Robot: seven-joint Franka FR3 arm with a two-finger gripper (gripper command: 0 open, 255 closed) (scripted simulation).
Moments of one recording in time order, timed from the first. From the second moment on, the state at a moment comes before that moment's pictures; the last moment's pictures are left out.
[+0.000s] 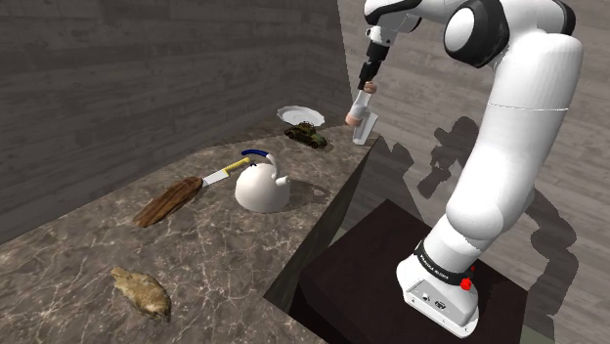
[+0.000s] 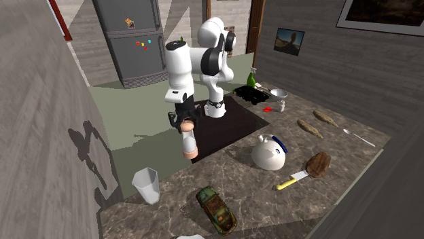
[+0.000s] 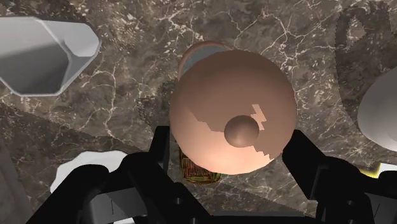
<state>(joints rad) -0.14 0.29 -0.50 -1.54 0.20 1.83 -0.88</state>
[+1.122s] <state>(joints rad) -0.07 0.17 -0.48 -1.52 0.13 1.71 -0.77</state>
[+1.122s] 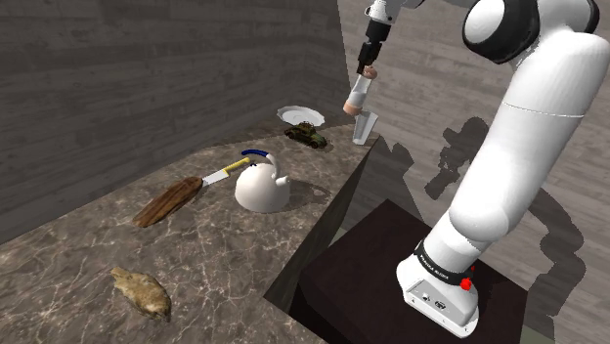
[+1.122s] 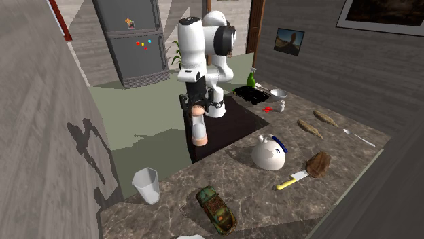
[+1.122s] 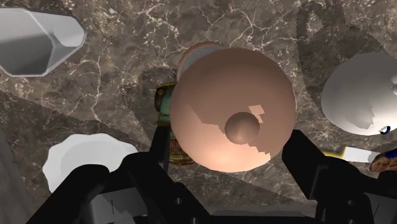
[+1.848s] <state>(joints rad) 0.10 -0.07 -0.35 -1.79 0.02 1.78 -0.48</state>
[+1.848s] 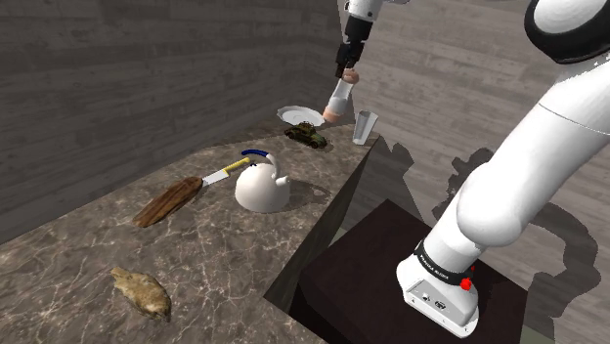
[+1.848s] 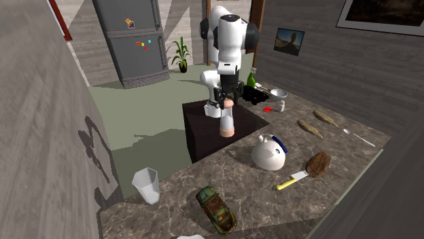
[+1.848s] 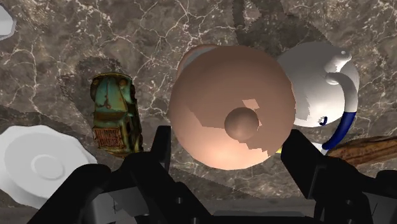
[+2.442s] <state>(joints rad) 0.19 -0.15 -0.23 -1.90 -0.01 1.81 -0.25</state>
